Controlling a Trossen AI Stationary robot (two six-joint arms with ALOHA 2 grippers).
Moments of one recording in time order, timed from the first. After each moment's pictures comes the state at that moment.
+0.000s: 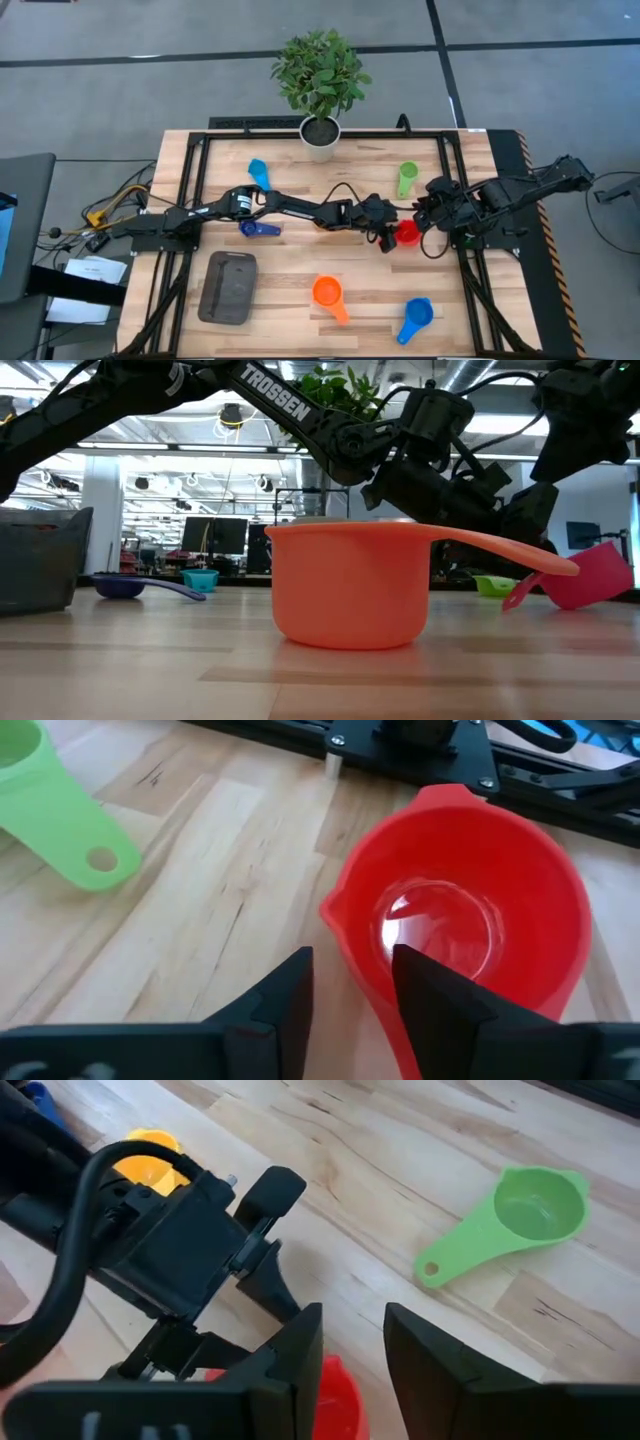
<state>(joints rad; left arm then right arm) 0.00 2.56 1.96 0.22 -0.14 -0.24 0.32 0.75 0.70 -1.01 0.60 1.09</state>
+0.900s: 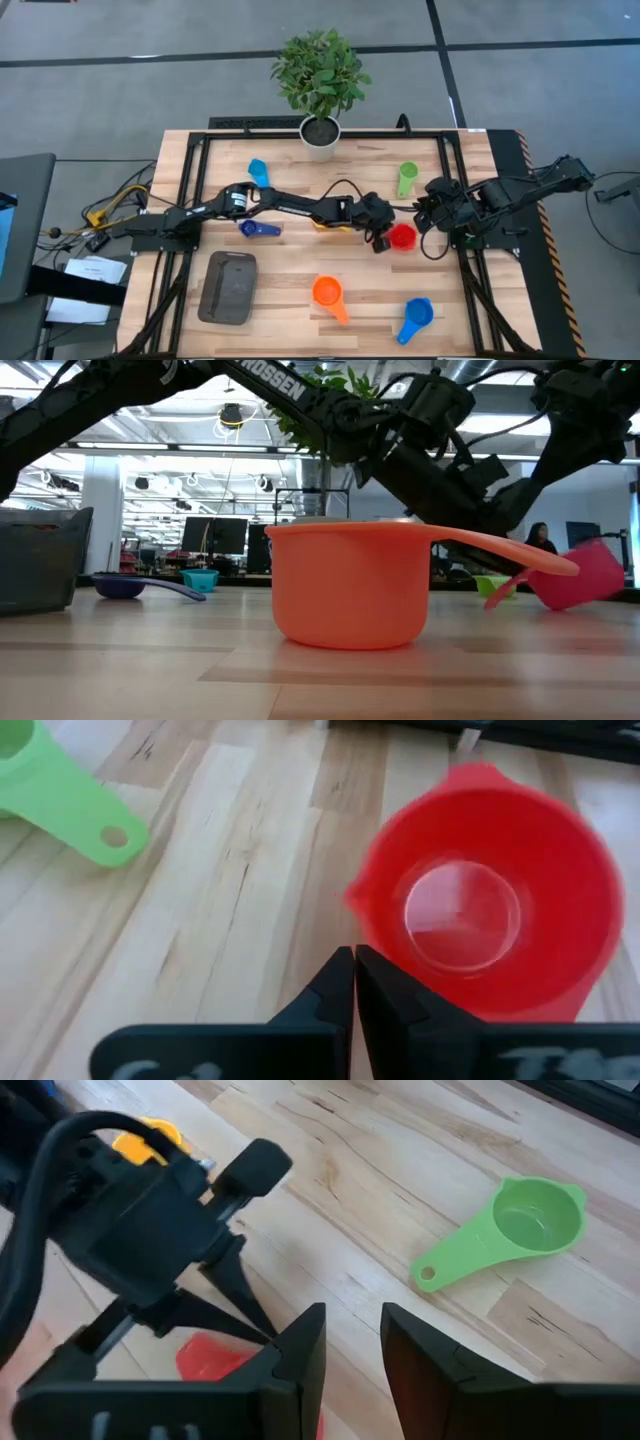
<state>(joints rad) 0.00 2.49 1.96 0.01 -0.11 -0.15 0.32 0.75 0.70 -1.02 0.60 1.04</state>
